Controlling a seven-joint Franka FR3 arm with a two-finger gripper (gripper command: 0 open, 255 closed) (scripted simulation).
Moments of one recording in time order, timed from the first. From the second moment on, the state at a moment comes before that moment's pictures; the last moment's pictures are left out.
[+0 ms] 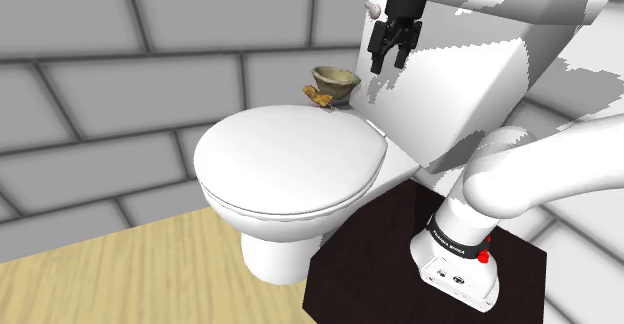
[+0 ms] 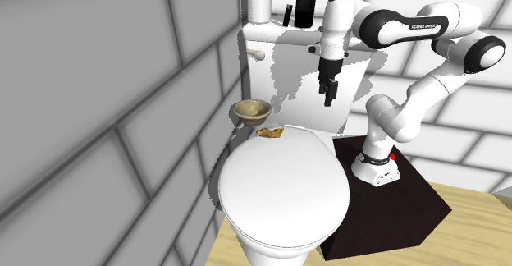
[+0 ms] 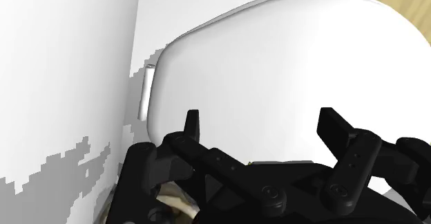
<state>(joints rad) 0.00 -0.80 -0.05 -2.35 0.00 1.53 0.12</state>
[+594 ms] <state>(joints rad) 0.03 -0.61 -0.10 -2.36 0.00 1.76 0.03</state>
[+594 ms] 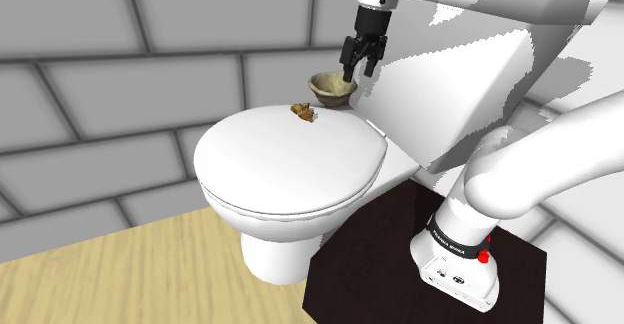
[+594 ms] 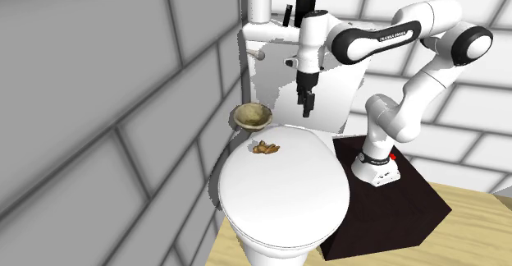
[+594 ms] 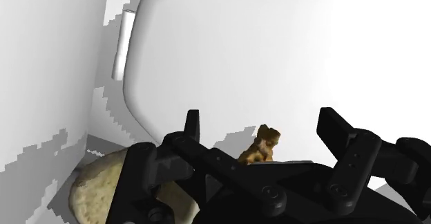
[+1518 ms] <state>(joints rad) 0.07 -0.27 -0.15 -2.29 0.06 2.08 -0.12</state>
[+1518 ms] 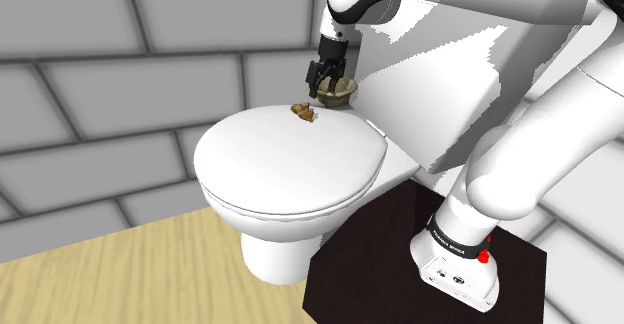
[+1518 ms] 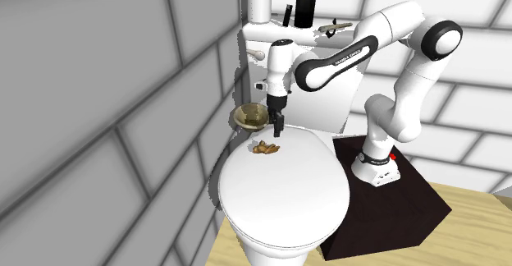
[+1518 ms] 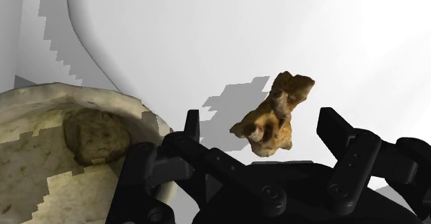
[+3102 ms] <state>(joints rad) 0.06 -0.36 -0.07 -2.49 0.04 2.31 0.10</state>
